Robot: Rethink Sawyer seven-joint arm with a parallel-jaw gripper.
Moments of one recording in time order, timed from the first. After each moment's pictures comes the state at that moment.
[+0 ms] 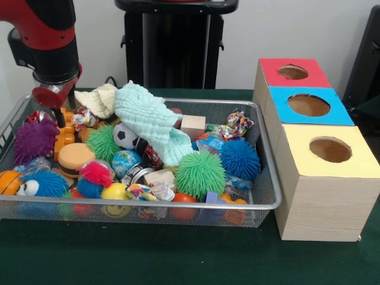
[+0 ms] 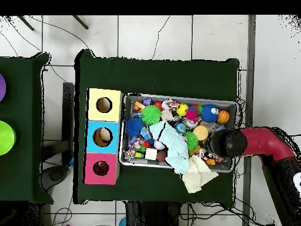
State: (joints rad) arm -1.09 -0.51 0.77 1.64 -0.92 1.07 0.48
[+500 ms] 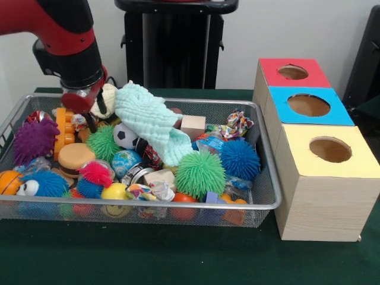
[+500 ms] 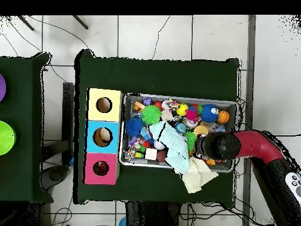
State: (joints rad) arm -1.11 -0.46 0.80 1.70 -0.85 0.99 0.48
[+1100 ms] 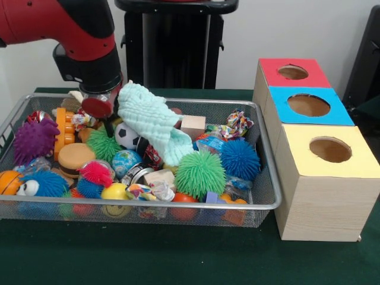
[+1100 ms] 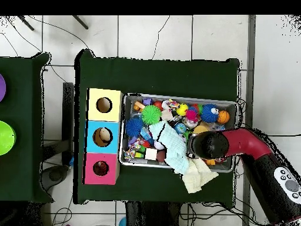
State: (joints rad) arm -1.06 -0.45 0.79 1.71 -0.88 0.97 0.48
